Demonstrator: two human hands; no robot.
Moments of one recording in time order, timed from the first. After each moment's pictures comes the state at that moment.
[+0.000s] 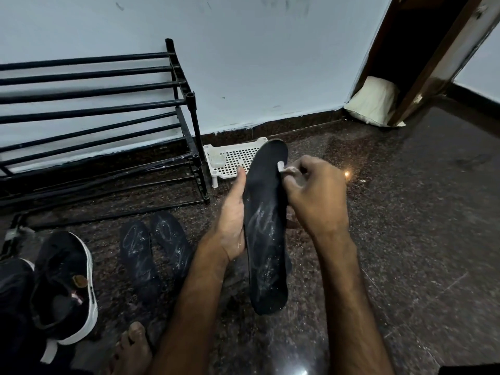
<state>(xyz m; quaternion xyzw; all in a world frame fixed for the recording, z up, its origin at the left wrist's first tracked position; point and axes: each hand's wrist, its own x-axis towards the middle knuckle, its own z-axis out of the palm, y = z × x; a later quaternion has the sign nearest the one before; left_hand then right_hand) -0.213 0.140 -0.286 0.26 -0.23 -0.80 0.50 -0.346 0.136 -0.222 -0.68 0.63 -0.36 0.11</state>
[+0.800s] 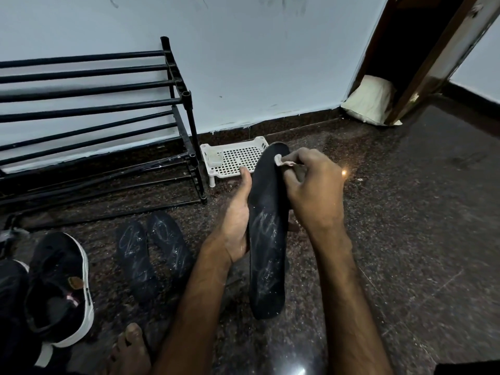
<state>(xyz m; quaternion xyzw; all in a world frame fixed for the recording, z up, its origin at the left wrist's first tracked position) -0.221 0.141 -0.288 0.25 -0.25 -0.80 0.48 -0.346 0.130 -0.223 -0.68 0.61 -0.40 0.08</state>
